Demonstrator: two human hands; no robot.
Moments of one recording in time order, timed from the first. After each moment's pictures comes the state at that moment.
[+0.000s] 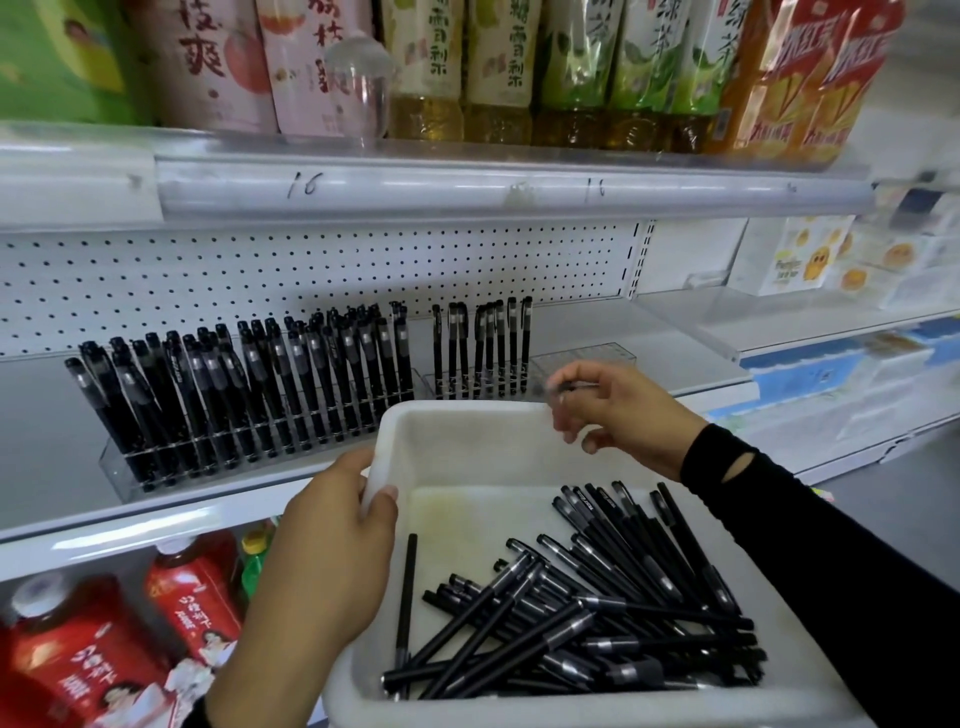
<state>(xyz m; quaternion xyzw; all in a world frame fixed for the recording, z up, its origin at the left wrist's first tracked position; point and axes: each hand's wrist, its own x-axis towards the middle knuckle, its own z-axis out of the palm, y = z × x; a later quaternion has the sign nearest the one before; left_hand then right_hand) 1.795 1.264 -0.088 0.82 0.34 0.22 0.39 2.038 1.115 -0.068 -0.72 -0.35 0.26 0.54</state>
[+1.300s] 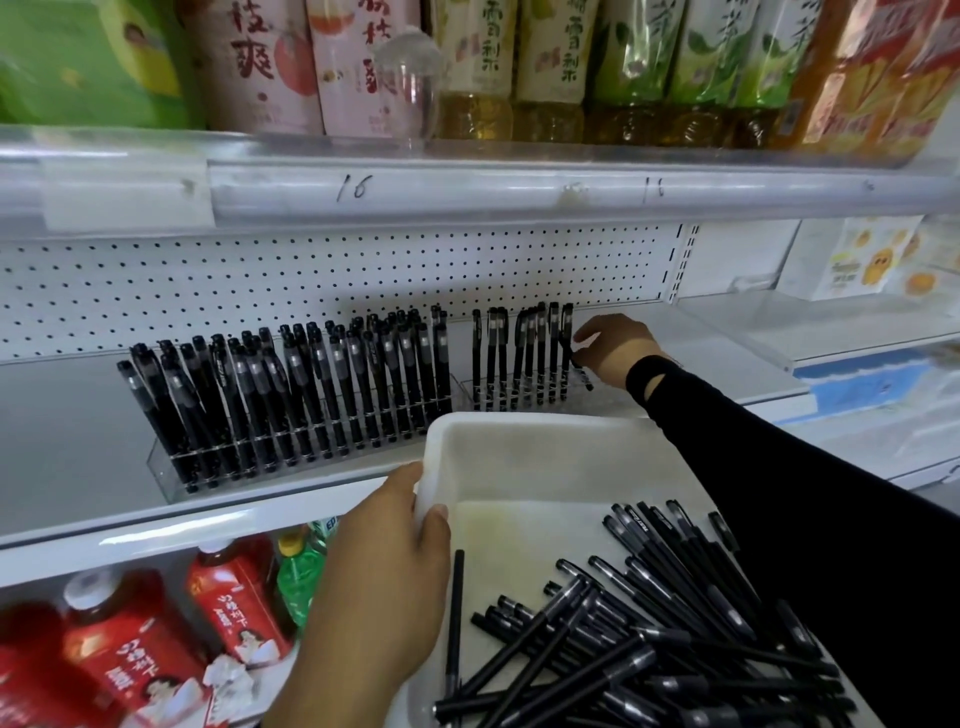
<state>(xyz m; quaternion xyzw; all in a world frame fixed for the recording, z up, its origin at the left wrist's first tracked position) 1.795 1.257 -0.087 0.83 0.34 0.22 0.39 2.133 1.214 -0.068 -0.94 -0.28 -0.02 0.19</state>
